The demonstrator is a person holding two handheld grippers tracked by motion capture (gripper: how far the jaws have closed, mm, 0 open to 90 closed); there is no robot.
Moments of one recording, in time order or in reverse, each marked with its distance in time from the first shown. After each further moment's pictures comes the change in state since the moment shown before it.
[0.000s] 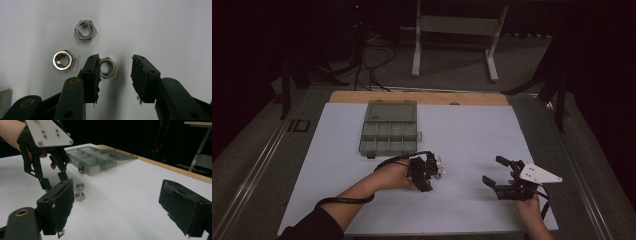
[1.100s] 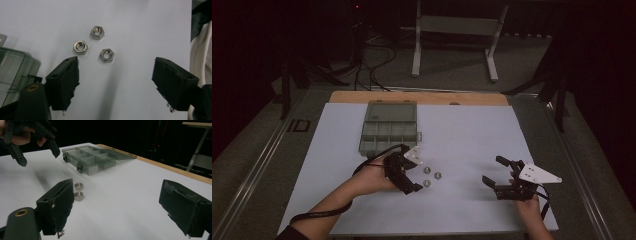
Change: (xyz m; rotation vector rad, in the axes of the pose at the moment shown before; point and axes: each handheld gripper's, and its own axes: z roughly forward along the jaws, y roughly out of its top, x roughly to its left) left arm -0.011 -0.049 -0.058 -0.264 0.036 -0.130; right arm 0.001 0.000 0.000 0.005 -0.012 -0.009
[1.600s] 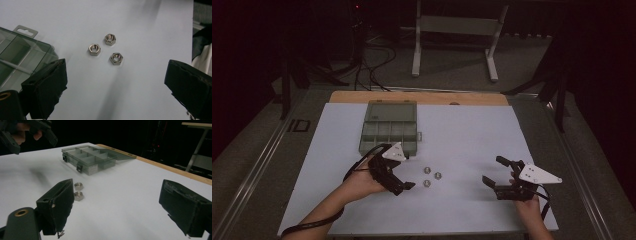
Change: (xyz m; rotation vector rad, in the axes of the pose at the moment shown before) left arm 0.001 -0.031 -0.022 -0.174 0.054 -0.099; right arm 0.001 0.000 -0.001 0.002 -0.005 -0.002
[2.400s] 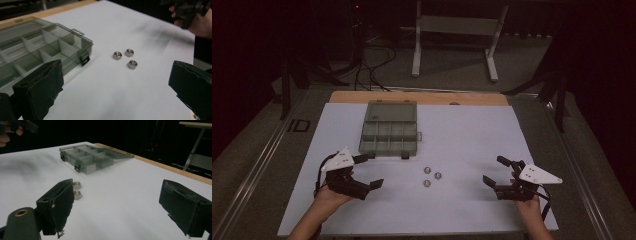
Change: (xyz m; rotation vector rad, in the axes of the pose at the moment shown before) left arm 0.000 -0.084 -0.059 -0.368 0.126 -0.219; right arm 0.000 0.000 -0.001 0.005 -0.015 -0.002
